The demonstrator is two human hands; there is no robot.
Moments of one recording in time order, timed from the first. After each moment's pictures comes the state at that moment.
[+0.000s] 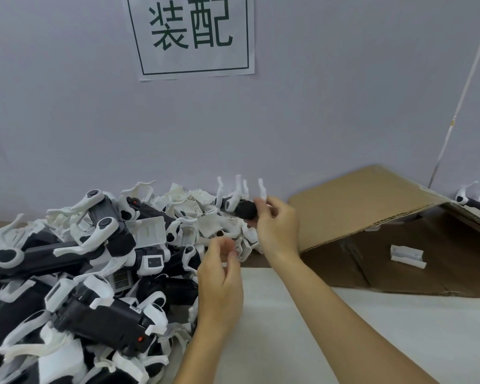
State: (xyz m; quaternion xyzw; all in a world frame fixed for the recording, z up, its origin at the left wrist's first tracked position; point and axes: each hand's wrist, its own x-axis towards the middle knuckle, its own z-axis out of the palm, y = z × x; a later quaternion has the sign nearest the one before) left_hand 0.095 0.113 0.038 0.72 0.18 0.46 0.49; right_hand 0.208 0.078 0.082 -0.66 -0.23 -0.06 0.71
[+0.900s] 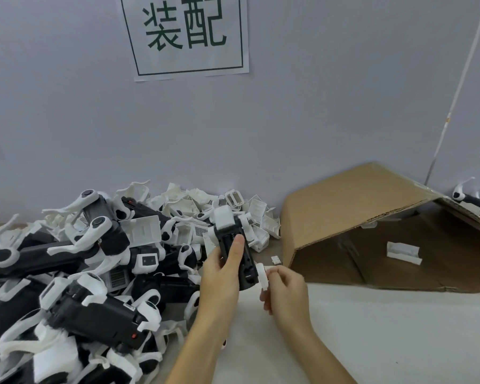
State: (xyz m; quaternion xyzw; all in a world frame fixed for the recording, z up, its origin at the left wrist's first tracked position) left_hand 0.100 0.102 0.047 0.59 0.21 0.34 0.70; right_hand 0.177 0.023 -0.011 -0.68 -0.17 0.10 0.70
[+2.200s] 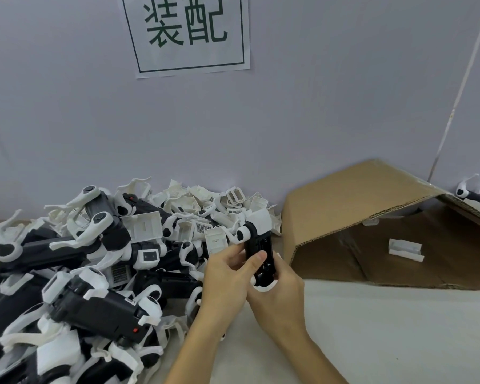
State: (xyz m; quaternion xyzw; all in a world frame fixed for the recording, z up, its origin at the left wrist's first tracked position) left_hand 0.096 0.100 0.044 0.66 0.11 0.32 0.68; right_hand 0.157 0.027 -0.005 -0.69 -0.32 -0.10 0.64
